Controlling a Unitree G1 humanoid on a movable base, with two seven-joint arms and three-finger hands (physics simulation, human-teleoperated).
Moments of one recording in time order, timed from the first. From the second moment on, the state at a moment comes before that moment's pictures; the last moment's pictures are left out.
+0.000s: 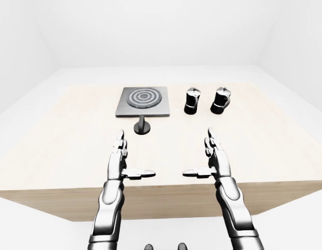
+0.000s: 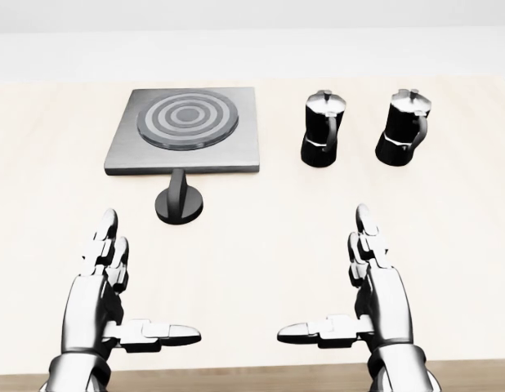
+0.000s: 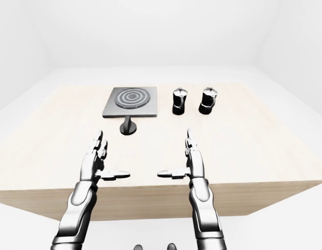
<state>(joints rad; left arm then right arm) 0.00 0.01 0.02 0.01 -0.01 0.00 -0.02 0.00 -0.01 -0.01 0.00 0.01 0.01 0.02</state>
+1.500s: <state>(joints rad) 0.00 0.03 0.11 -0.41 -0.20 0.09 -0.05 0.01 -0.01 -0.02 -0.35 0.03 0.09 0.05</state>
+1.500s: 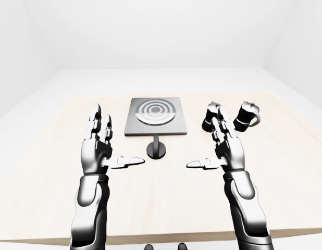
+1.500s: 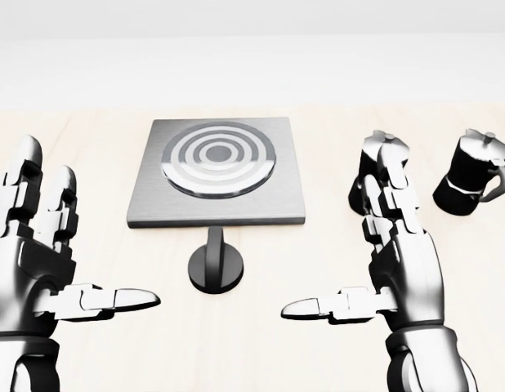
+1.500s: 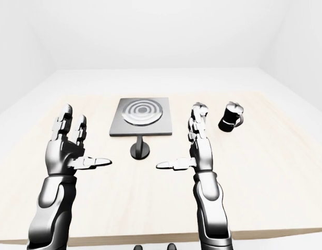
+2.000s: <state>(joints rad) 0.00 0.03 0.11 -0.41 -0.21 0.09 -0.05 0.02 0.00 0.10 -0.27 -0.07 0.09 0.11</state>
